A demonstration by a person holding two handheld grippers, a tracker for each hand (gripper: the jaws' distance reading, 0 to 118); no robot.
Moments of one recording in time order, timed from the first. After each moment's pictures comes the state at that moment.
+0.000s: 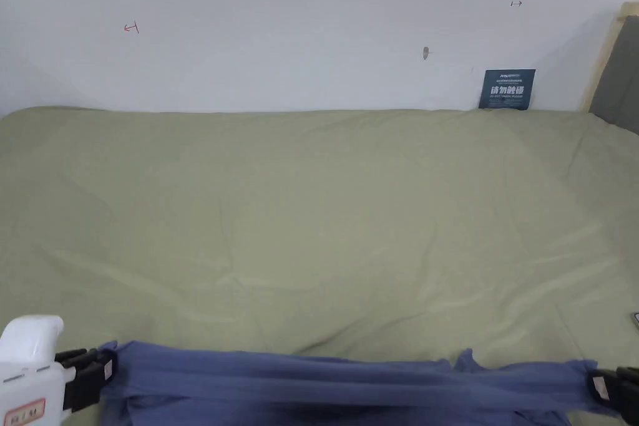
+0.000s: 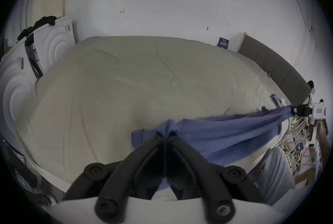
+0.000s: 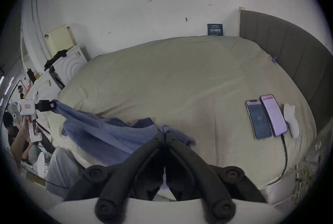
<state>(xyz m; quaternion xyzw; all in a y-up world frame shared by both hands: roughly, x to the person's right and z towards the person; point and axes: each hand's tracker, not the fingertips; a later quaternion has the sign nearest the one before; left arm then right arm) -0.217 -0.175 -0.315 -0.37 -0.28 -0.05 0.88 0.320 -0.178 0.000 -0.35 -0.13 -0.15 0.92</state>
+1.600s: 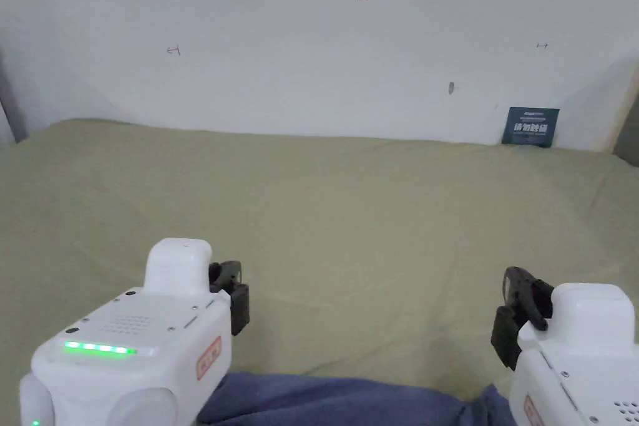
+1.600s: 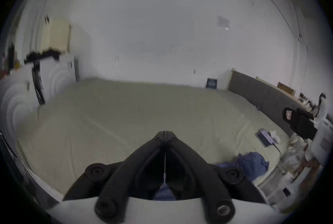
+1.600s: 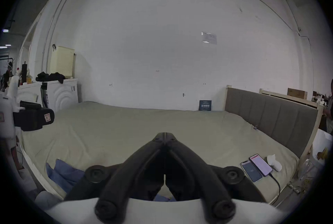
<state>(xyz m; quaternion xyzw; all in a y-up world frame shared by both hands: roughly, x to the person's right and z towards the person) -0.129 -0.103 -0.266 -0.22 -0.29 0.01 0.93 0.152 -0.105 -0.074 -0.06 -0.24 0.00 0.97</state>
